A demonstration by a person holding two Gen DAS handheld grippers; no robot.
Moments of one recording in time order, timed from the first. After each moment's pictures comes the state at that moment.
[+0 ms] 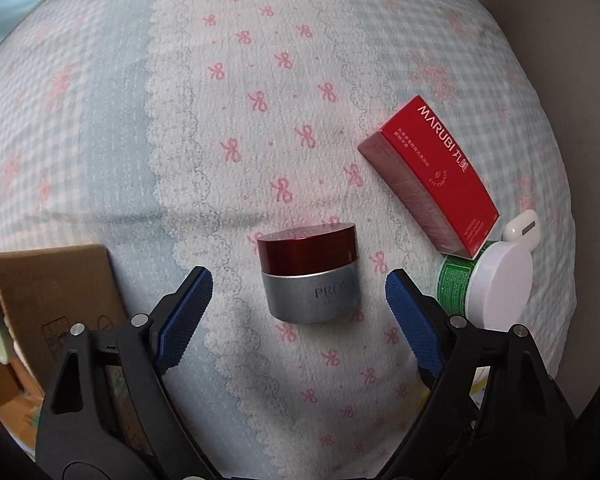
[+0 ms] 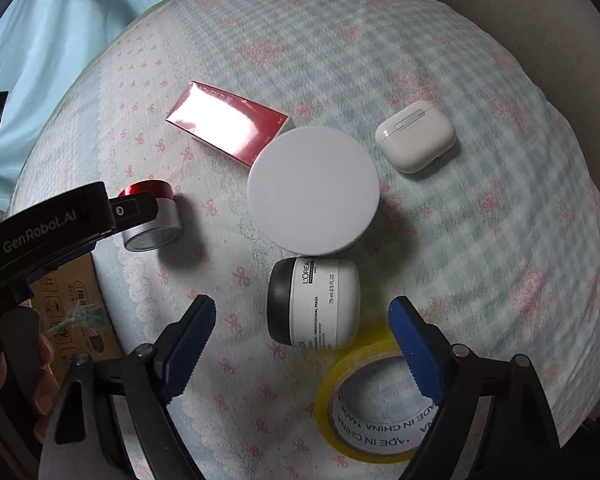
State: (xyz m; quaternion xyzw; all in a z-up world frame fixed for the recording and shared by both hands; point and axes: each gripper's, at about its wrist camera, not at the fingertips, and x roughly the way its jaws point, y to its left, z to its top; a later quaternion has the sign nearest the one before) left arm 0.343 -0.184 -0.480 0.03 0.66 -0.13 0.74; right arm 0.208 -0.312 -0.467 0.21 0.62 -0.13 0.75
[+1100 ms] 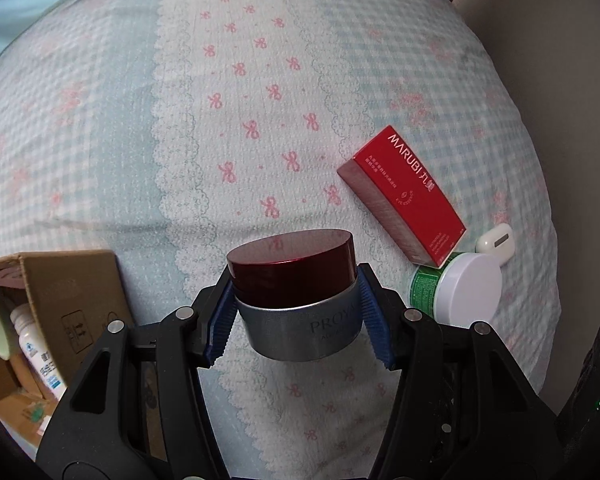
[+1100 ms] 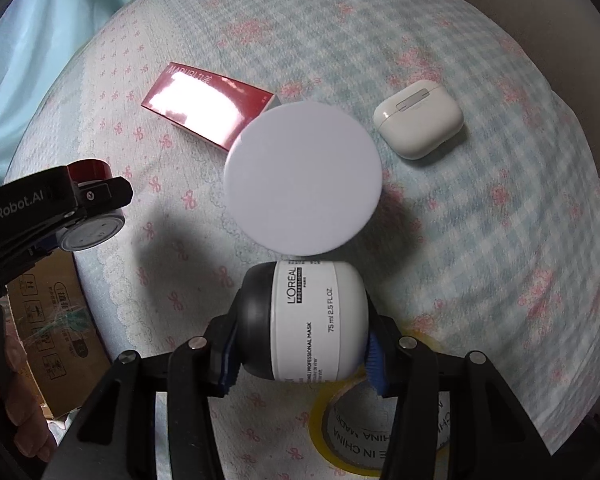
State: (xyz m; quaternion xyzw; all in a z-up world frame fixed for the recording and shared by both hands) left arm 0.342 -0.179 -0.436 0.01 0.64 -0.14 0.76; right arm 0.210 -0.311 -0.463 0.21 0.63 -0.13 0.74
